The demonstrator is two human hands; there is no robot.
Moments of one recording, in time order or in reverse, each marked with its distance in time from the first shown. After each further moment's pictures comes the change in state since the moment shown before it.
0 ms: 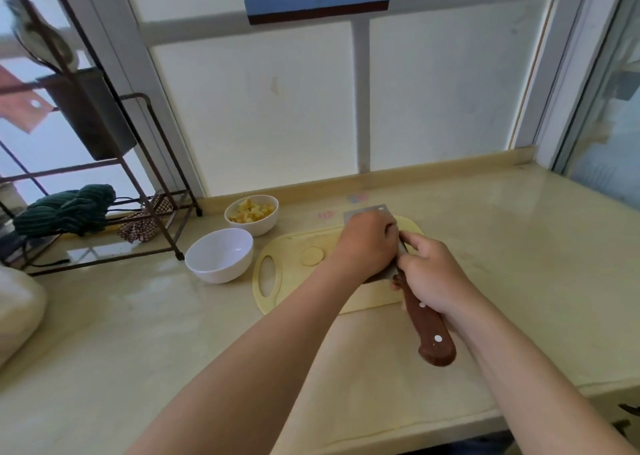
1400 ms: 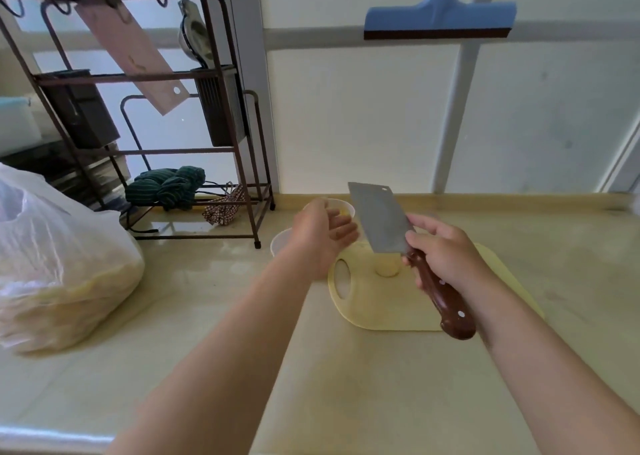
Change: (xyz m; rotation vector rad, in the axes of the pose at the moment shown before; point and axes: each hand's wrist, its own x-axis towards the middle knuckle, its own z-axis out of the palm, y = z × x) left_hand -0.049 -0.107 -0.131 -1.487 0.390 -0.876; right_hand 0.030 -0.060 0.085 0.139 -0.092 -0.025
